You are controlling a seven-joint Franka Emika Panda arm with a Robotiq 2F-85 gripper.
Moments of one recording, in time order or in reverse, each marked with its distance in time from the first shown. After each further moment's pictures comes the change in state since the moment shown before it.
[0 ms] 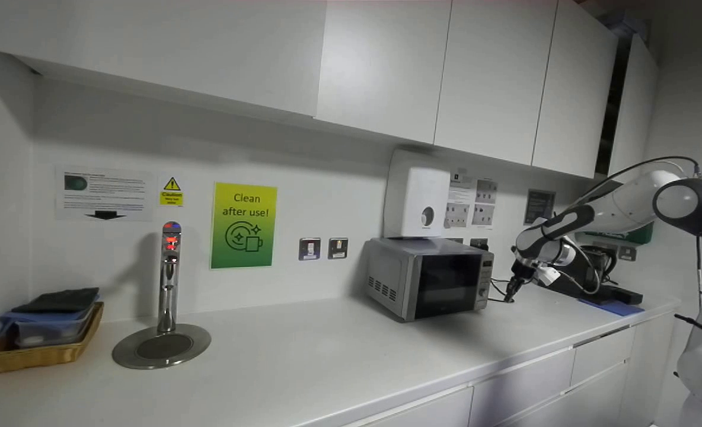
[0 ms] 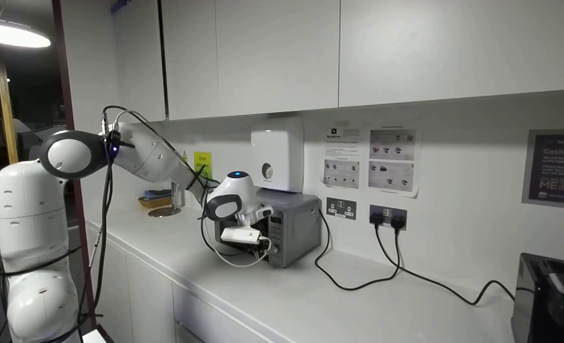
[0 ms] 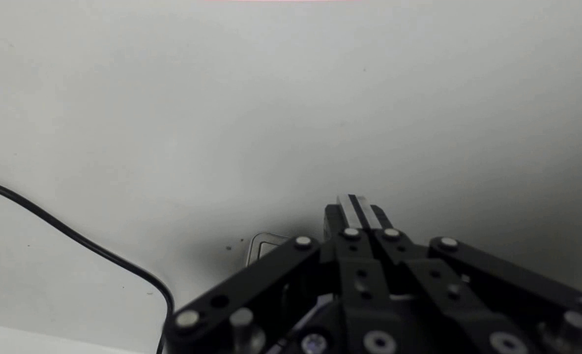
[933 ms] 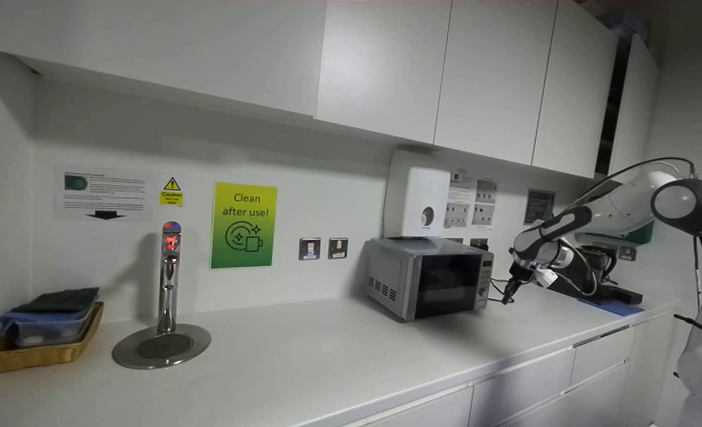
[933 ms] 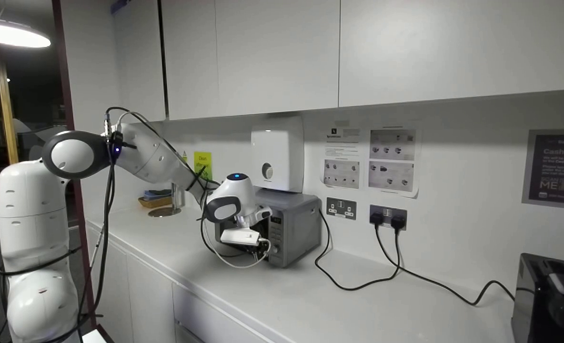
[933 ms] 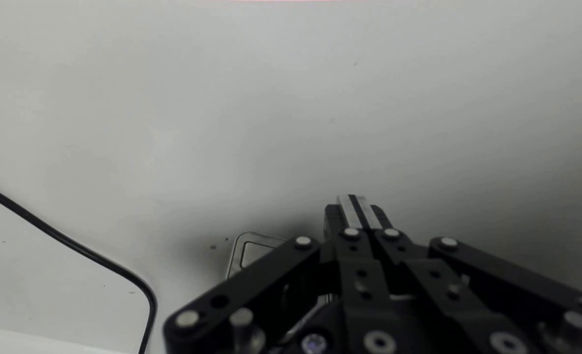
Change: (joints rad) arm -0.002 0.010 0.017 -0.008 0.026 0.015 -0.029
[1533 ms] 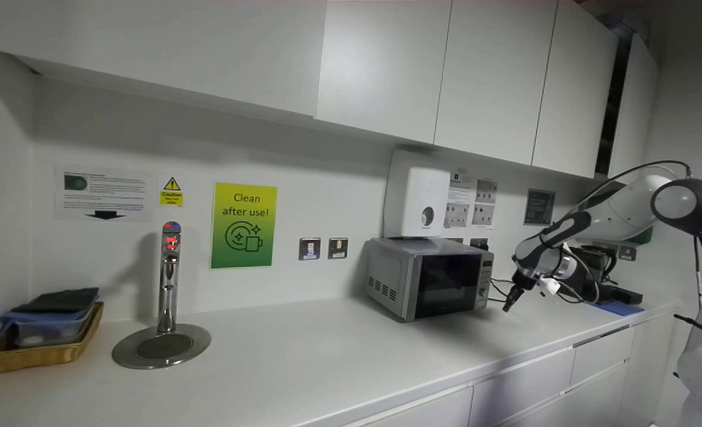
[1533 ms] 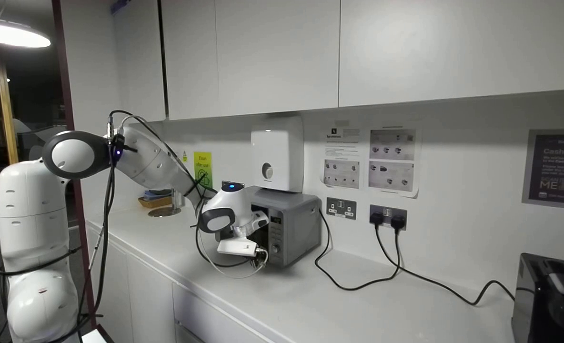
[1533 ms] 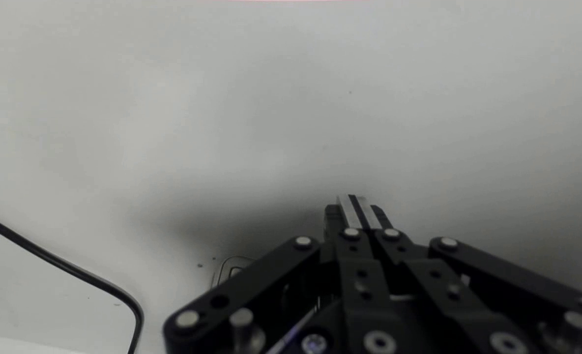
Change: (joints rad) arm 0.000 0.000 0.007 -0.090 0.101 0.122 -0.120
